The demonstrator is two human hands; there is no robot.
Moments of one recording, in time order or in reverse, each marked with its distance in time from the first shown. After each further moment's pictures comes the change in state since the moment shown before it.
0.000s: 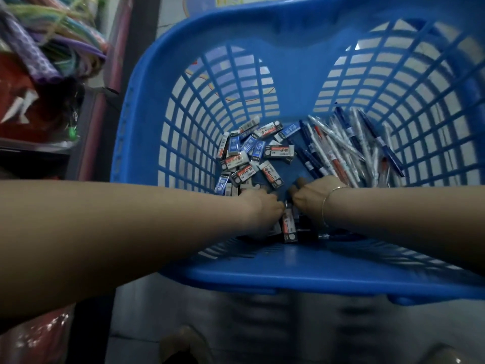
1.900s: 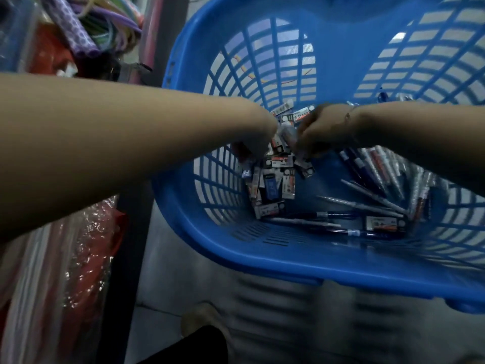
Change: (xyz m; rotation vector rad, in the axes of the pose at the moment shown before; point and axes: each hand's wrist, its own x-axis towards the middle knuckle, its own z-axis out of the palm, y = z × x) left_hand -0.023 -0.098 -0.038 -0.357 -0.224 -0.440; right_hand 0.029 0.040 -0.074 1.273 0.123 0.109
